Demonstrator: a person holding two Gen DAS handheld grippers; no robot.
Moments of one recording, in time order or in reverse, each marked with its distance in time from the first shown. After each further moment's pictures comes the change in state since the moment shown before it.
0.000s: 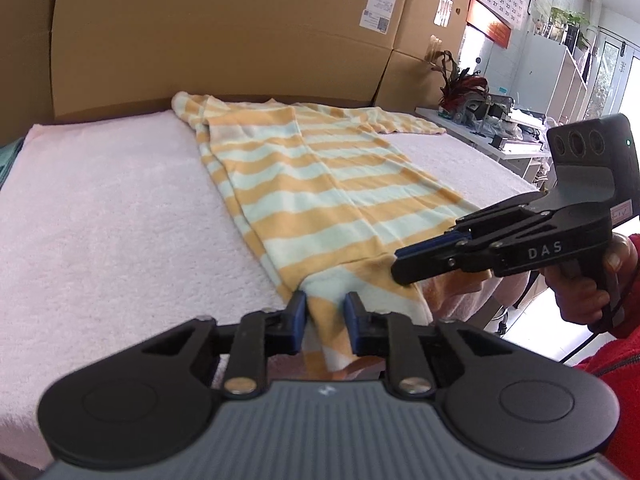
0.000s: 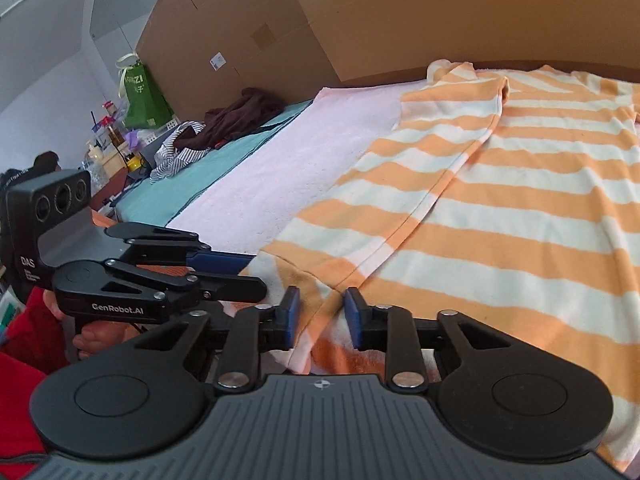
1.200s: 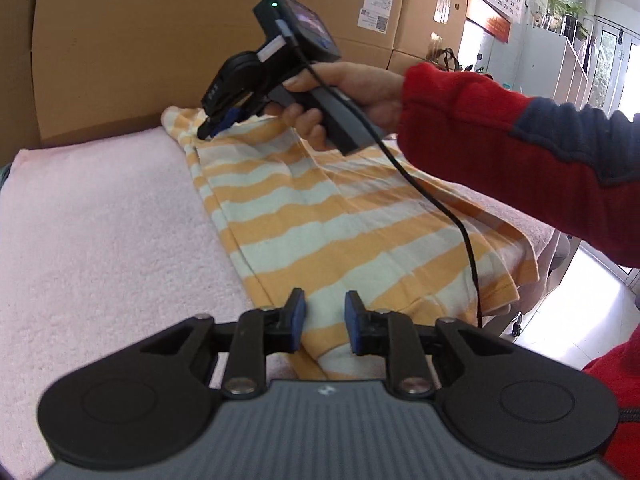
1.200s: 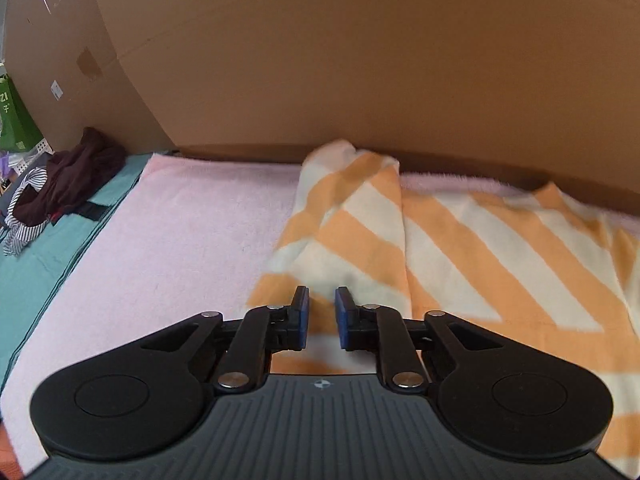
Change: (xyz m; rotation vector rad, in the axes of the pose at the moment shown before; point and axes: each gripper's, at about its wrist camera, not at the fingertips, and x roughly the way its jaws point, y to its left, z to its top) left arm 0.036 0.009 0.021 0.046 -0.014 0.003; right arm 0.187 -0.108 0.215 0.015 0.054 -0.296
